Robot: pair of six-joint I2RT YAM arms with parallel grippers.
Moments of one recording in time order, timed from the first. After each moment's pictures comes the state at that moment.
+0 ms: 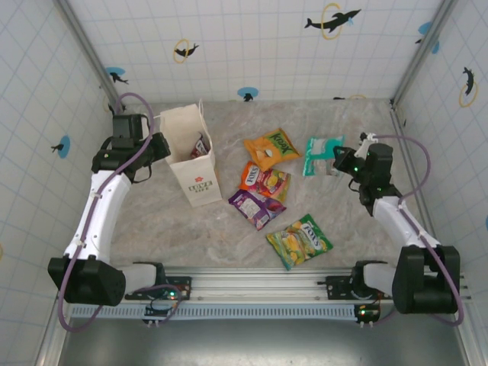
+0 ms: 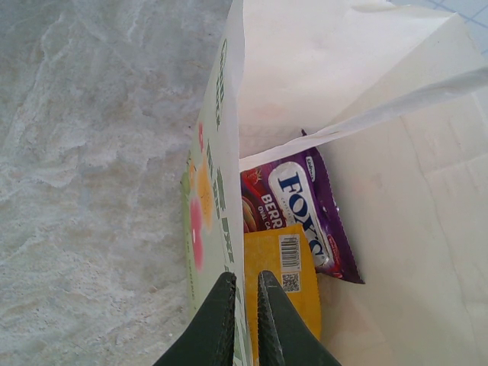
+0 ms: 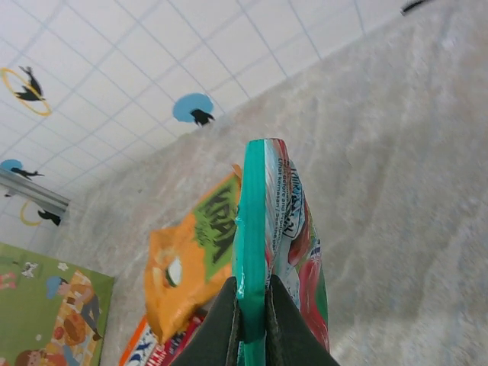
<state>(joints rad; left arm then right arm) -0.09 1.24 1.26 -0.77 0.12 -0.37 0.06 1.17 0.64 0.17 -0.32 0.53</state>
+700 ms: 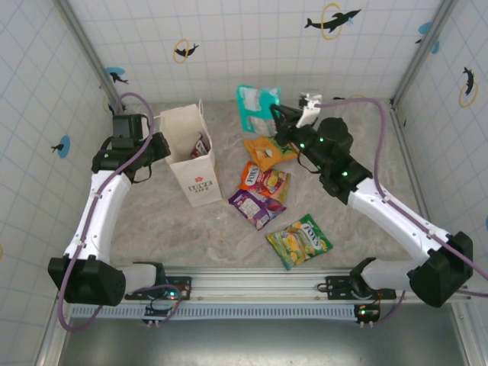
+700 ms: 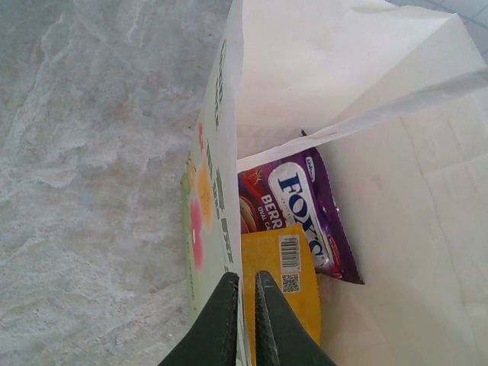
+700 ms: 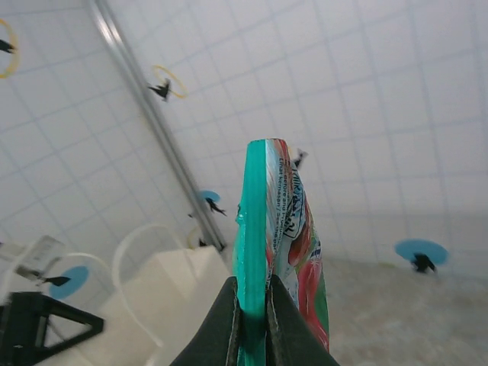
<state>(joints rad) -0.09 1.24 1.26 -0.77 0.12 -0.37 0.69 1.27 1.13 0.23 0.01 0.35</state>
